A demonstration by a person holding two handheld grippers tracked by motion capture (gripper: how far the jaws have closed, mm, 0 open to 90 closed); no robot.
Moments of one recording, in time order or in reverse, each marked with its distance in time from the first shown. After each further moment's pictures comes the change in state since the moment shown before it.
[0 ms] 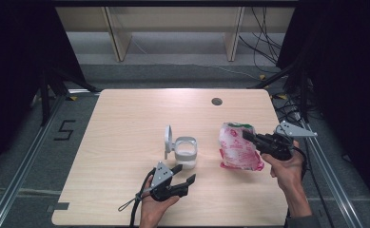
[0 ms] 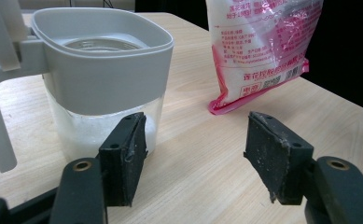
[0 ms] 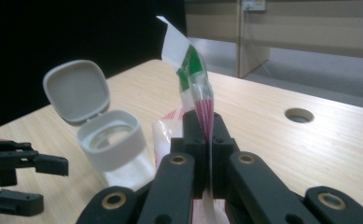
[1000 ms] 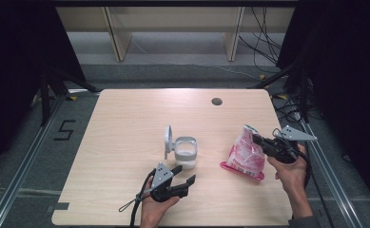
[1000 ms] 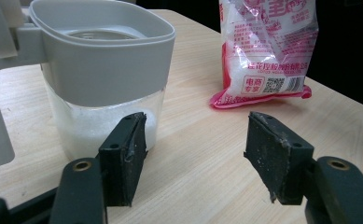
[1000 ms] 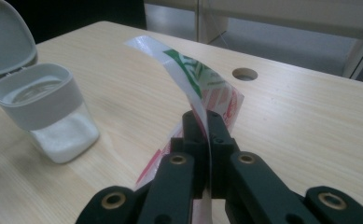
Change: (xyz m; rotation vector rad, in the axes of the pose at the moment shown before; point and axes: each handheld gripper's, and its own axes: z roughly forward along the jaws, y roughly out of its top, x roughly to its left) left arm 0.000 -0.004 0.002 -0.008 -0.005 -0.017; right arm -0.023 -0.023 -0.004 0.109 -0.173 -0.068
